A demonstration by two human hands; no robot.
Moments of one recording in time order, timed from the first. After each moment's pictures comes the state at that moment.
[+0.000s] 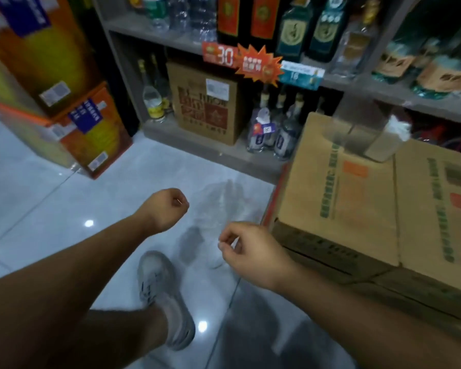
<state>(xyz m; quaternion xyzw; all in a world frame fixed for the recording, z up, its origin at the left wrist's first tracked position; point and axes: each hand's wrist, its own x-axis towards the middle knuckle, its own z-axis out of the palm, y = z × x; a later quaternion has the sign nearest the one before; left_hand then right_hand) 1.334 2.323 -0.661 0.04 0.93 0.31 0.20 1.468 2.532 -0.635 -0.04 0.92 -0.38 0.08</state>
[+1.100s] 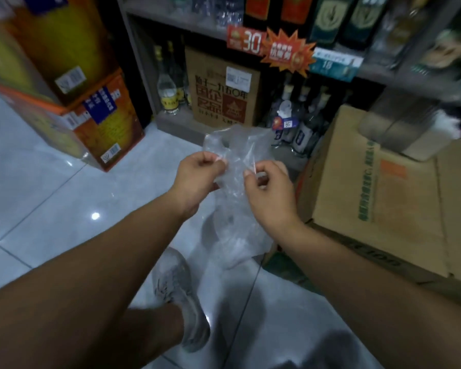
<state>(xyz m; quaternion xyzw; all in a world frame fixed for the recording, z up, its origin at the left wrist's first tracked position) 1.323 2.367 -0.624 -0.05 0.70 0.70 0.13 1.381 2.509 -0.639 0.09 0.85 -0.49 -0.17</state>
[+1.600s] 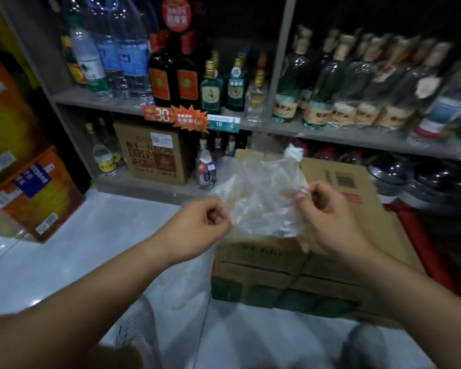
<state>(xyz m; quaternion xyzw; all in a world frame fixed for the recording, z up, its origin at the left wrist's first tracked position) 1.440 2.463 -0.516 0.29 0.82 0.46 0.19 1.554 2.685 -0.502 0.14 0.80 -0.54 -0.22</state>
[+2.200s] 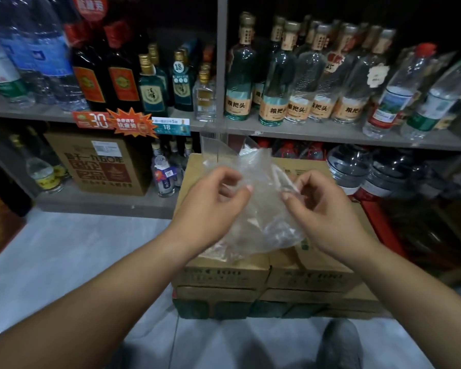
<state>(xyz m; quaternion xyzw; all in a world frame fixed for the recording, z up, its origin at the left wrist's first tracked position) 1.436 2.595 -0.499 0.31 0.78 0.53 0.09 1.562 2.760 -0.492 0.12 0.82 -0.52 -0.22</state>
